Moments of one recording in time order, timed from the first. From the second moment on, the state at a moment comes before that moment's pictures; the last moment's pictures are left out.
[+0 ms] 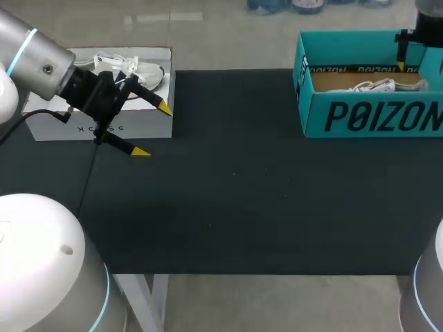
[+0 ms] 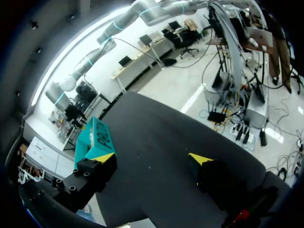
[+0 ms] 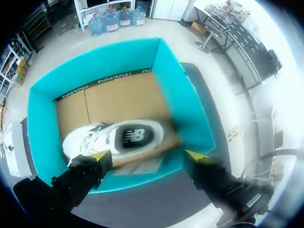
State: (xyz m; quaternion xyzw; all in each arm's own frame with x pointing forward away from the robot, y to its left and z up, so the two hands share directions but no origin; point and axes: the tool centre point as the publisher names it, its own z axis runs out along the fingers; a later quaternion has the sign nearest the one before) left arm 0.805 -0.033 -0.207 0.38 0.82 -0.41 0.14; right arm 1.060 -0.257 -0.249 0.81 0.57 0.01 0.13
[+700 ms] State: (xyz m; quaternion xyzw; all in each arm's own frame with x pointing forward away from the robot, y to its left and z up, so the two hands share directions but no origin) left arm 0.805 -0.033 -0.207 0.38 0.82 -0.41 0.14; right arm 1.029 -0.242 -0.217 0.80 0.57 0.03 0.15
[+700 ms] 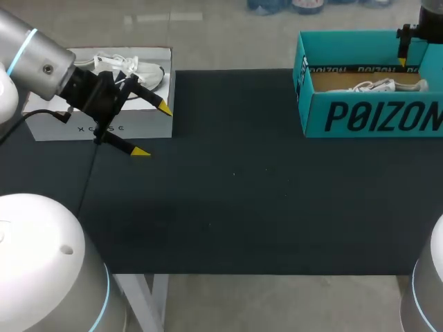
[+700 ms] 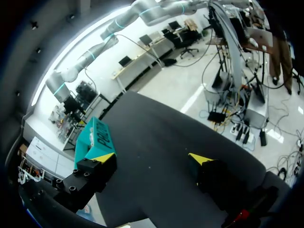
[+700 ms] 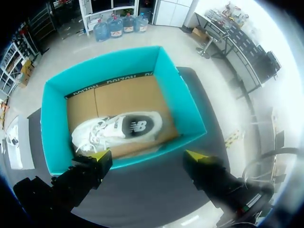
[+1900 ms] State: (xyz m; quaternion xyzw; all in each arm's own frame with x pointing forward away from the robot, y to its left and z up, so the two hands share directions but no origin) left arm 0.935 0.237 -0.202 0.71 0.70 -0.06 0.03; right arm 1.029 -0.242 -0.217 0.80 0.58 0.03 0.15
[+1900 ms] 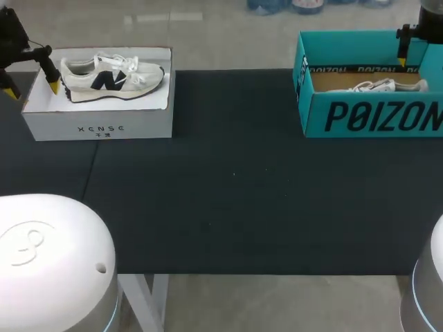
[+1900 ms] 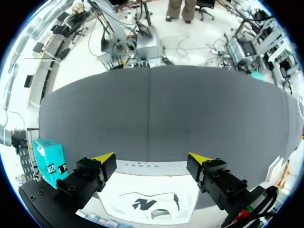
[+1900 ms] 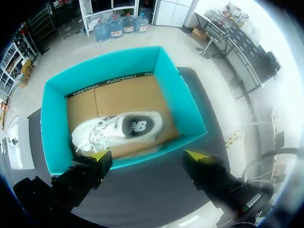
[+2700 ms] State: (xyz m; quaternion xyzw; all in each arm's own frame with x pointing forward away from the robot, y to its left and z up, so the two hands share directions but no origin) left arm 0.951 0.244 -0.227 0.72 0.69 0.07 0.04; right arm 1.029 -0.242 -0.217 0.80 0.57 0.03 0.15
